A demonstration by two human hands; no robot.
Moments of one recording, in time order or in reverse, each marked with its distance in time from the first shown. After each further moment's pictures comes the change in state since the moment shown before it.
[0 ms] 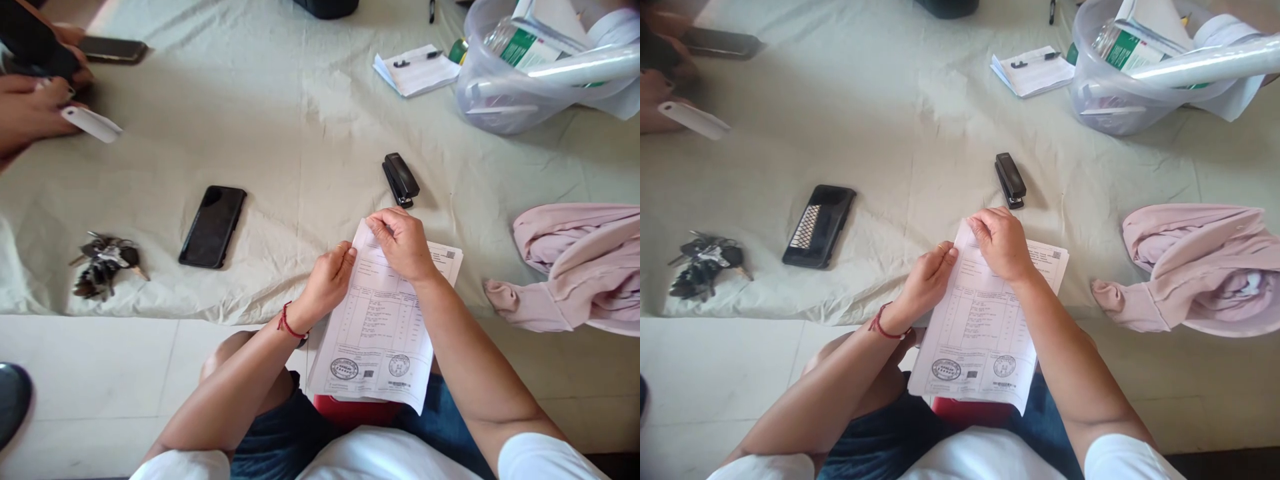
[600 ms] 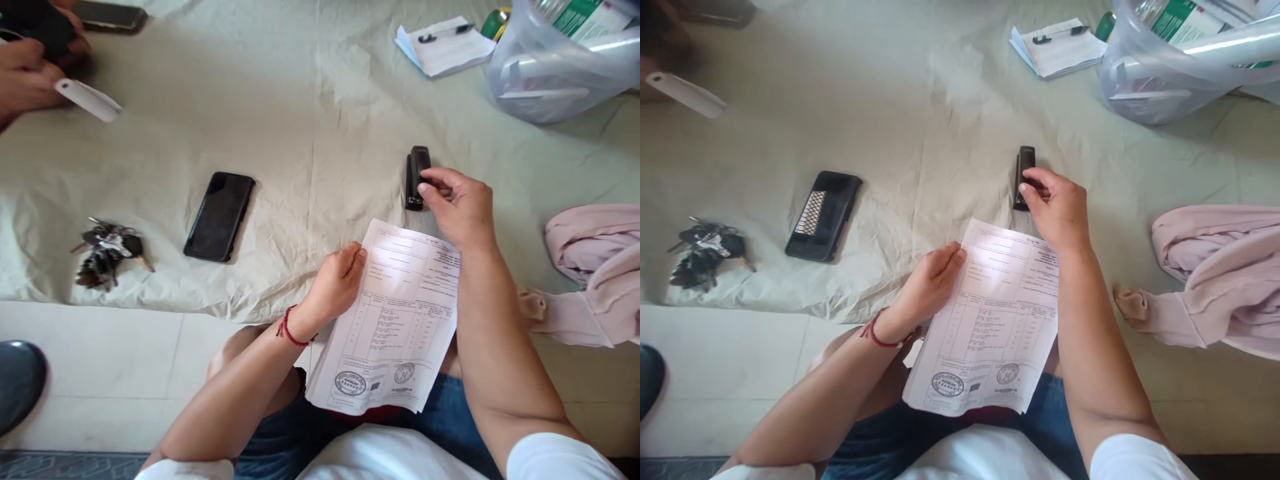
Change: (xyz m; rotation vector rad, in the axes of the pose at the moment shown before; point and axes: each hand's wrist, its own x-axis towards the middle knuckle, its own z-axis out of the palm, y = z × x) left_hand -0.006 0.019 -0.012 0.009 -0.050 -0.203; right_hand 0.033 0.058 -0.036 -0.112 0.153 0.198
